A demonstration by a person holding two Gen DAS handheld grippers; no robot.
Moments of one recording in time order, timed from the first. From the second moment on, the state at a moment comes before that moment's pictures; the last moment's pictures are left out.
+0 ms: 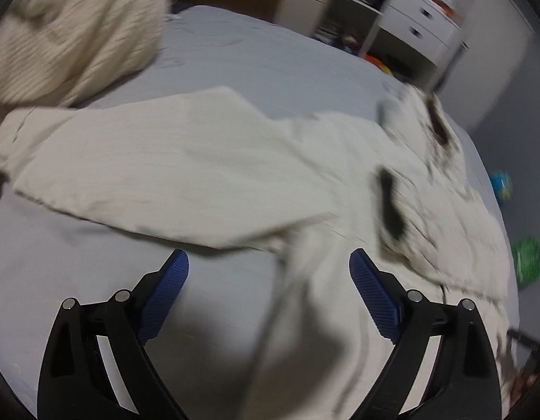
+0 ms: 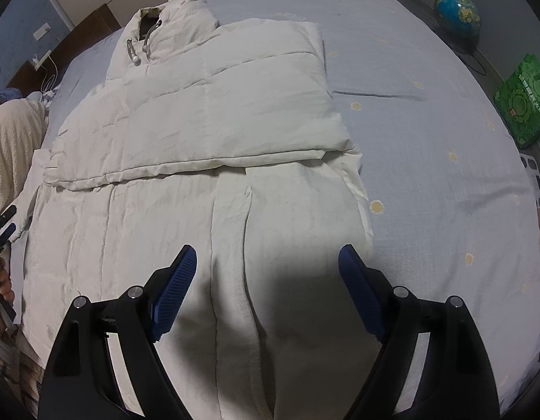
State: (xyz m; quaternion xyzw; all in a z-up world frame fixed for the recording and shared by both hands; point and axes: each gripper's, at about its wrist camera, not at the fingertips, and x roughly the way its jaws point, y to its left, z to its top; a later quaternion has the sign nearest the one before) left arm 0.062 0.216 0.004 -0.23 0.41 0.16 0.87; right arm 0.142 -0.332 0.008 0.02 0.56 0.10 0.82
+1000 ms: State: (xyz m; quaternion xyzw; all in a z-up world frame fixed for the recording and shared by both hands) left arm 0.009 0.380 -0.066 -0.50 0.23 0.29 0.78; right arm 0.143 -0.332 0.004 0.00 0.56 0.09 0.82
